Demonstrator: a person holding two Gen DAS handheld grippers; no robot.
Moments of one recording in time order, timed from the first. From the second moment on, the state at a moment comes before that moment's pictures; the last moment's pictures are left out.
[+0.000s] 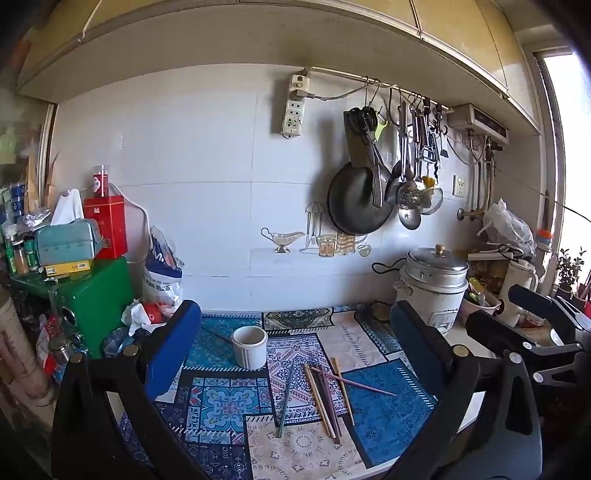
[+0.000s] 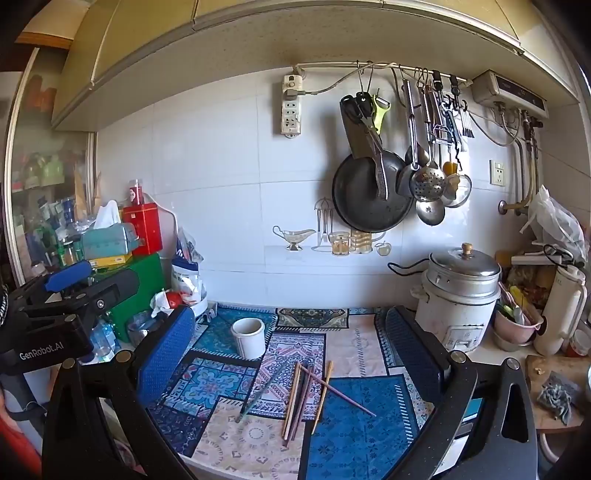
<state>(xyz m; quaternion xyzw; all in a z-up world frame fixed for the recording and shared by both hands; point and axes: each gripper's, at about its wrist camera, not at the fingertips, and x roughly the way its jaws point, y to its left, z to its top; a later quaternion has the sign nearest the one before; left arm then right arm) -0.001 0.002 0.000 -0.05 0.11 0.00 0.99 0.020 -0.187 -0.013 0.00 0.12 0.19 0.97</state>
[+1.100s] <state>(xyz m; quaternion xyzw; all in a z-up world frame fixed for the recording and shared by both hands) -0.002 -0.004 0.001 -0.03 0.11 0.01 0.99 0.023 -0.183 -0.016 -0.01 0.13 0.19 0.97</state>
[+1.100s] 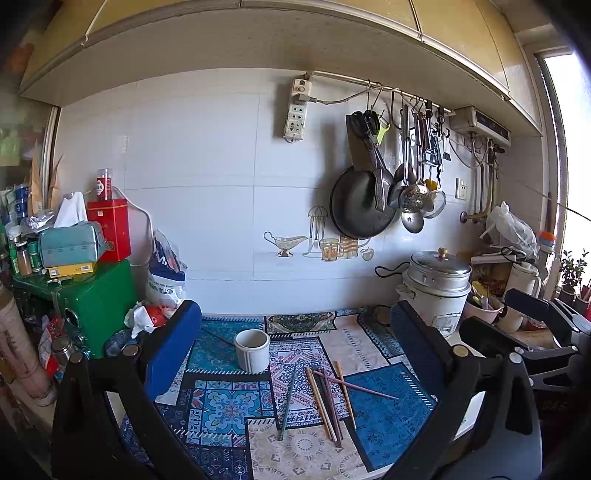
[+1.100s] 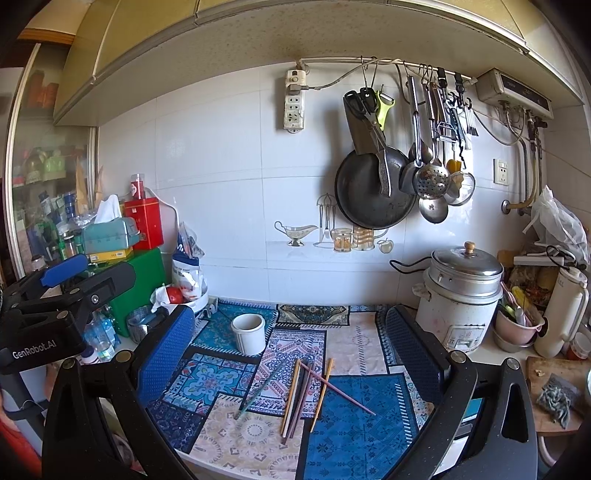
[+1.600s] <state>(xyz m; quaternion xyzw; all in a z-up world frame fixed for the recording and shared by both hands) 0.001 -0.002 0.001 -0.03 0.11 0.01 0.99 0.025 -0.183 -0.016 -0.01 0.13 0.19 0.97</state>
